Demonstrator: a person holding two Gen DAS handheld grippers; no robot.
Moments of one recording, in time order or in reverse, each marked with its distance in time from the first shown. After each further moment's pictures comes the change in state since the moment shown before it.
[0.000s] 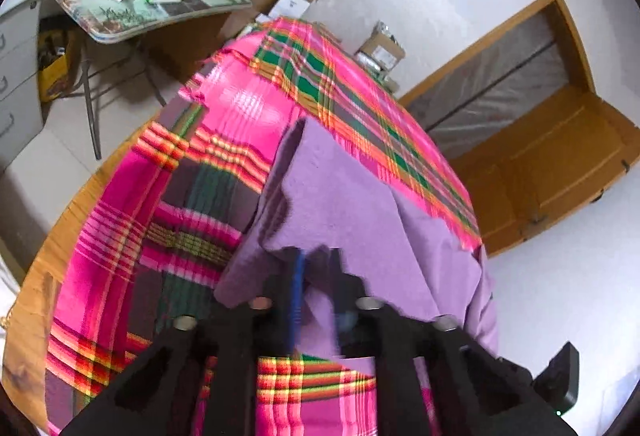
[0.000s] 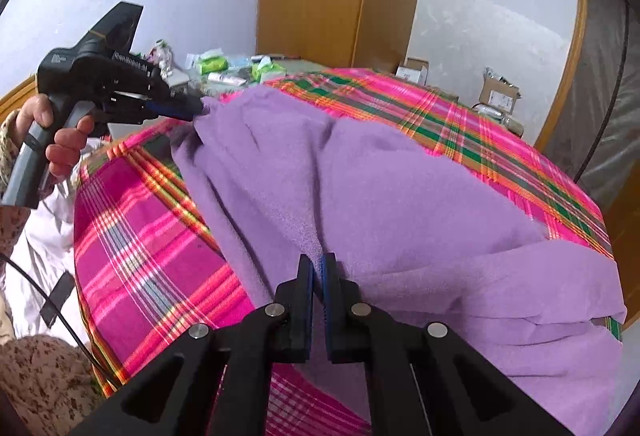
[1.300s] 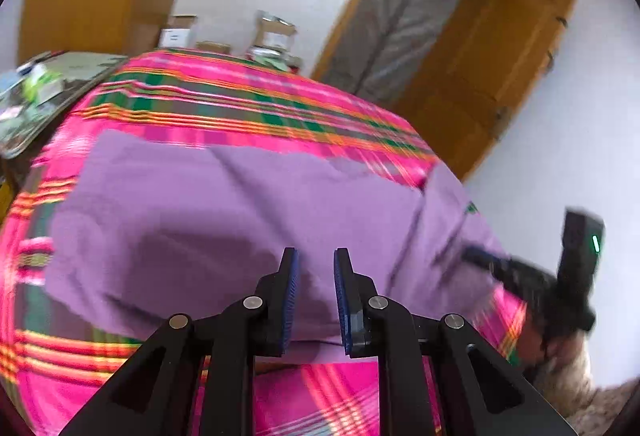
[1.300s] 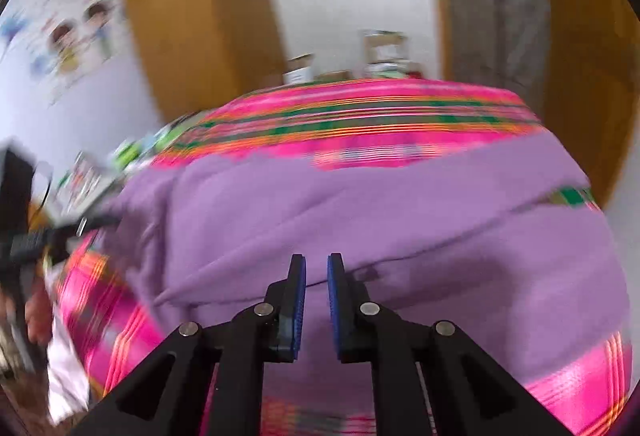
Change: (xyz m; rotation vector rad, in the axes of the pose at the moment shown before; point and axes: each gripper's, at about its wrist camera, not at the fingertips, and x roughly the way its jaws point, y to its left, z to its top) left arm 0.029 -0.146 -0.086 0.499 0.065 -0.095; right arm -0.058 -0.149 -0.054 0.578 -0.051 -0.135
